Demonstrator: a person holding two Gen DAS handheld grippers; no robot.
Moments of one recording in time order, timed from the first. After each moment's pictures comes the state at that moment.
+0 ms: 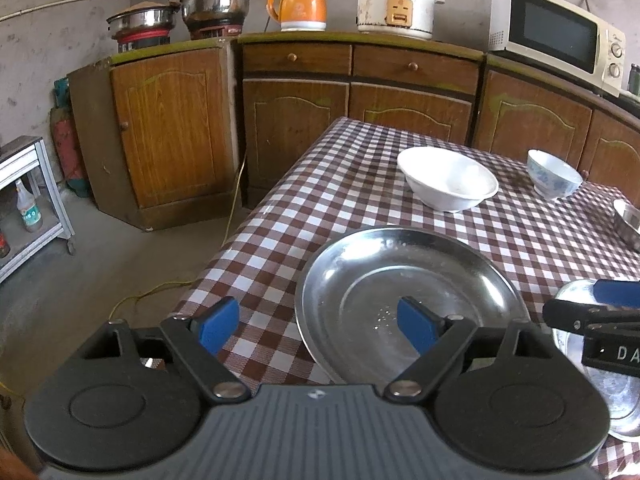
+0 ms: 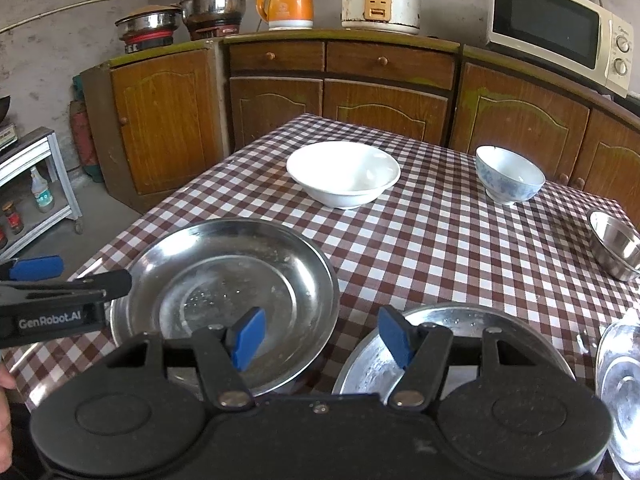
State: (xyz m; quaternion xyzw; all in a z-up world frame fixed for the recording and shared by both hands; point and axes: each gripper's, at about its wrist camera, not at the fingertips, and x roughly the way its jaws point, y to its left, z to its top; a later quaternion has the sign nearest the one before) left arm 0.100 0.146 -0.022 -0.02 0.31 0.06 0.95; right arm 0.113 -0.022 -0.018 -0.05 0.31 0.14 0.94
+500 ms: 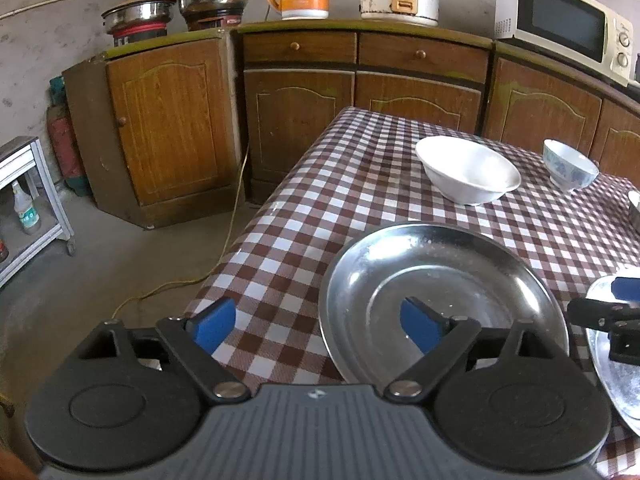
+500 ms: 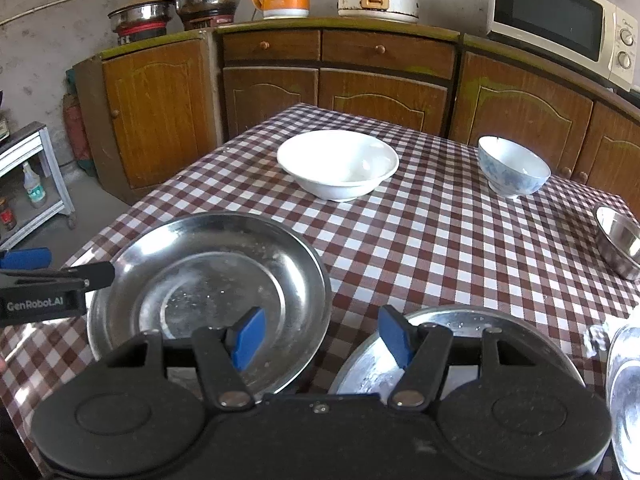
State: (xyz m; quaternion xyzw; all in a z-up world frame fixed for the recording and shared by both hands) left arm 0.123 0.163 -0.032 -0.01 0.32 0.06 0.95; right arm 0.135 -0.021 -0.031 -0.06 0.32 0.13 0.94
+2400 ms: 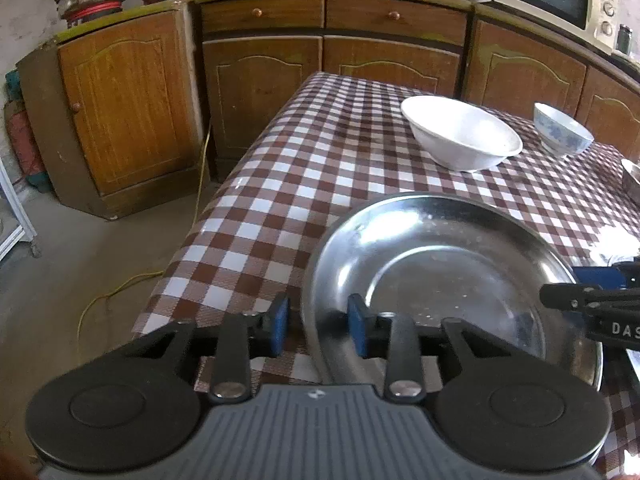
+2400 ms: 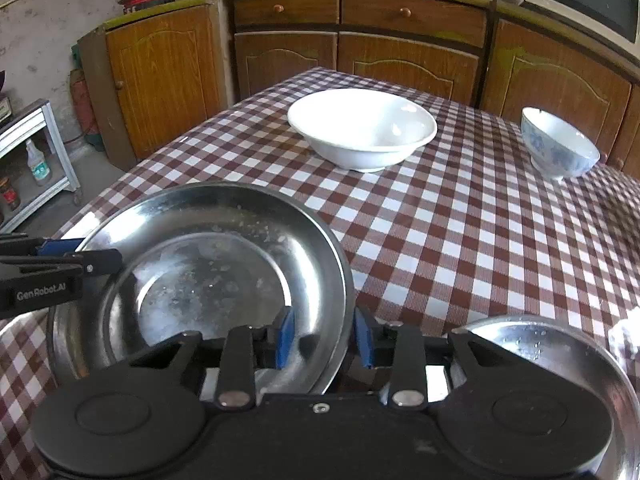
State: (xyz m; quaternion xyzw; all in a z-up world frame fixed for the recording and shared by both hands) left arm 0.166 0.169 -0.061 0.00 0.36 0.00 0.93; right arm 0.184 -0.004 -0.066 -0.06 0.36 0.16 0.92
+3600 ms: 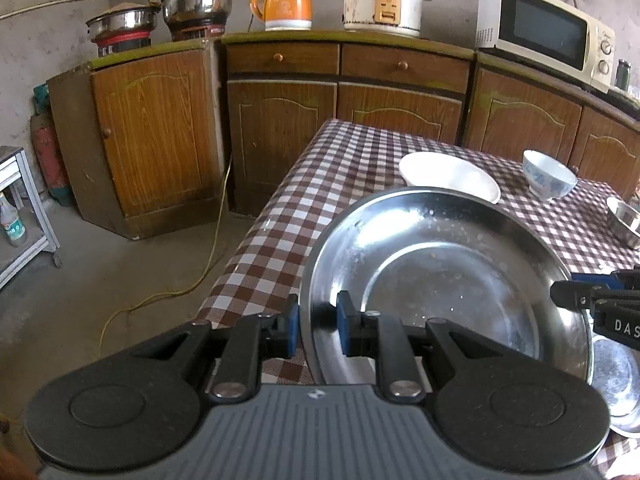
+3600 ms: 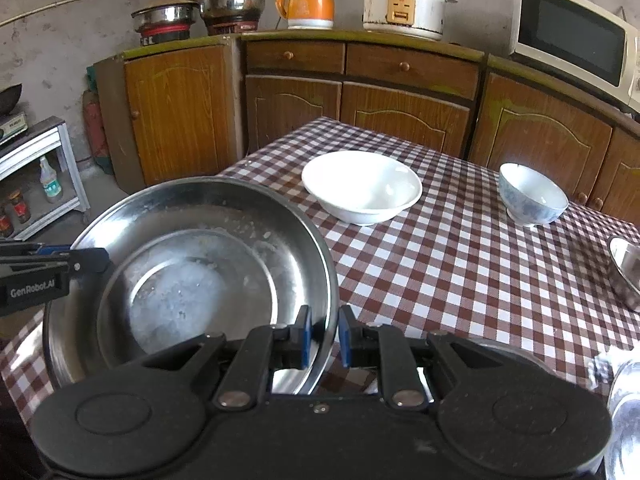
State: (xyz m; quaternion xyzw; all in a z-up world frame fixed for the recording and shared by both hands) left arm 0.116 0.168 -0.009 -0.01 0.31 0.03 0.95; right arm 0.135 -0.009 -0.018 -0.07 0.30 0.16 0.94
